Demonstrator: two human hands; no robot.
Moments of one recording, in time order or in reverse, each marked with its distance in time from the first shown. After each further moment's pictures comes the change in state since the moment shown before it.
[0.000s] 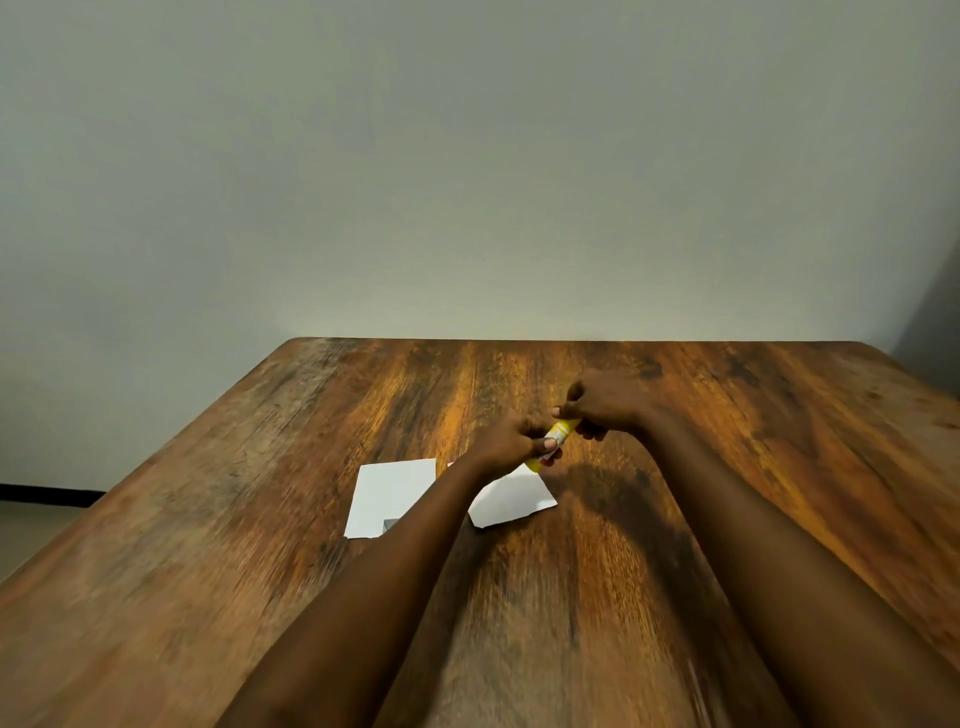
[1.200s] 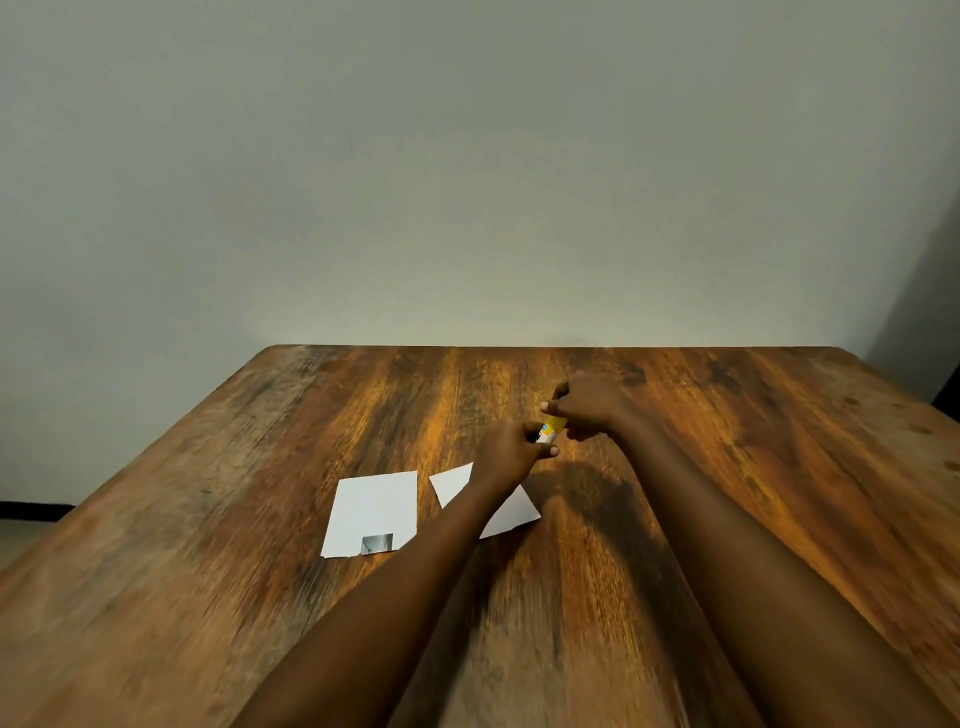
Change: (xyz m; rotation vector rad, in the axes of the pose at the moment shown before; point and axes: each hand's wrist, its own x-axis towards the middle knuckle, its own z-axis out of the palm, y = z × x) left_hand 0.015 0.015 0.030 0.211 0.285 -0.056; right_hand 0.018 0.005 -0.002 -0.039 0.107 0.111
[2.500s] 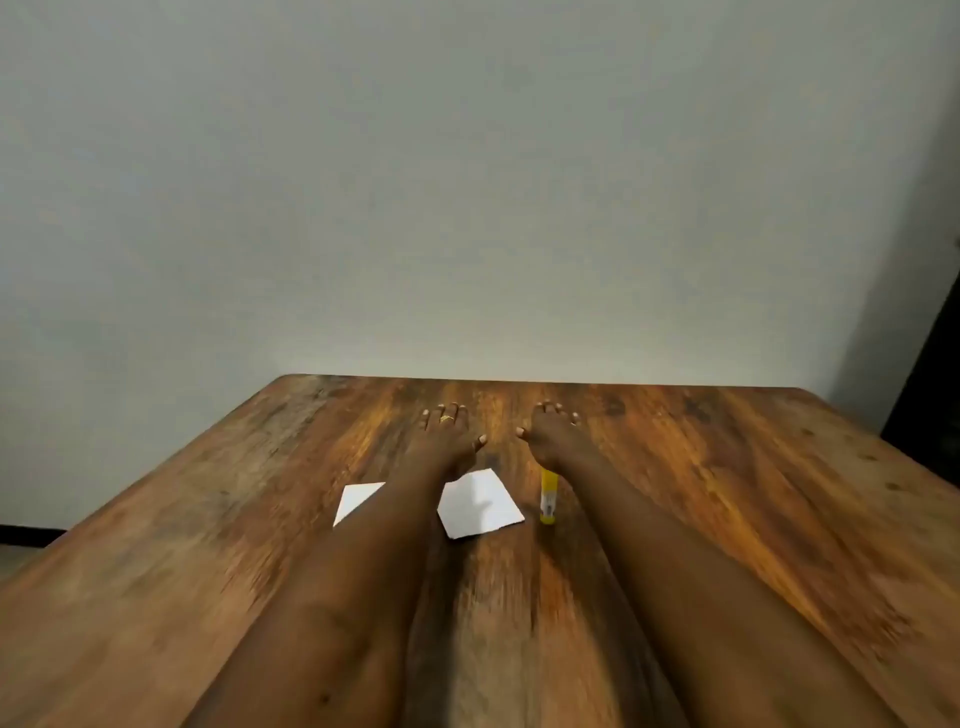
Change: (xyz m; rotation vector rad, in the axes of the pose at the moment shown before) left_hand -0.023 -0.012 -0.062 0.774 -0.044 -0.036; right_hand -0.052 -0.019 0.029 -0.209 0.119 -0.015
